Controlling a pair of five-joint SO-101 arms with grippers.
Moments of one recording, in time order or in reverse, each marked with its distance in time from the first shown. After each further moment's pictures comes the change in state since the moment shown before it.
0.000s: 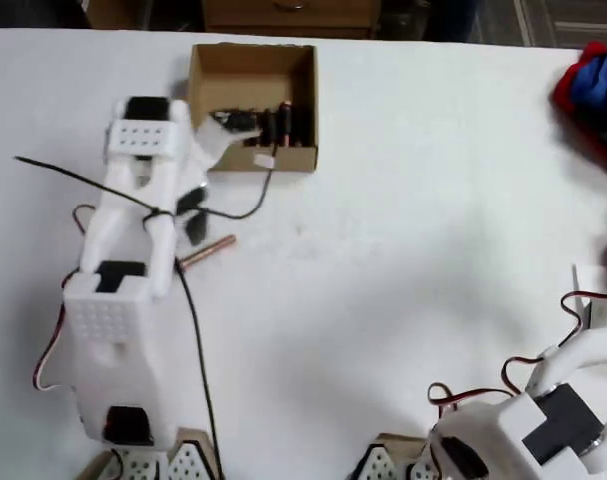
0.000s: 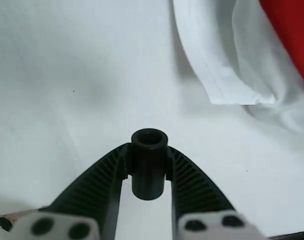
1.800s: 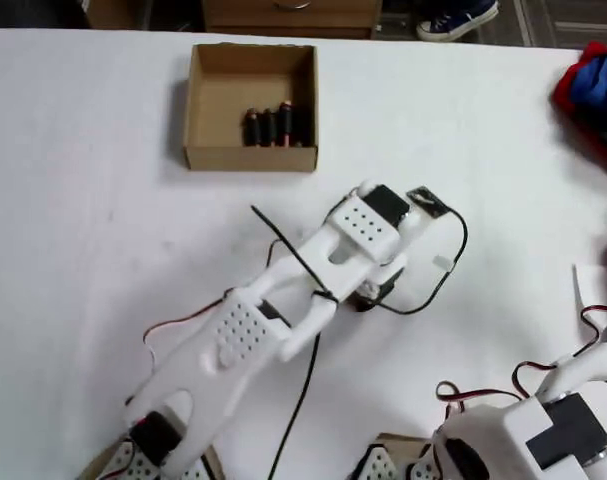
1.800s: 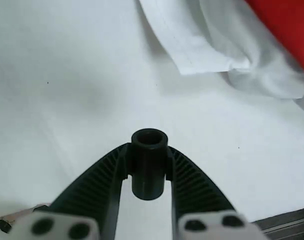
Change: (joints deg) left arm 41.0 27.3 -27.2 0.4 30.9; right arm 6.8 0.0 0.0 0.0 0.1
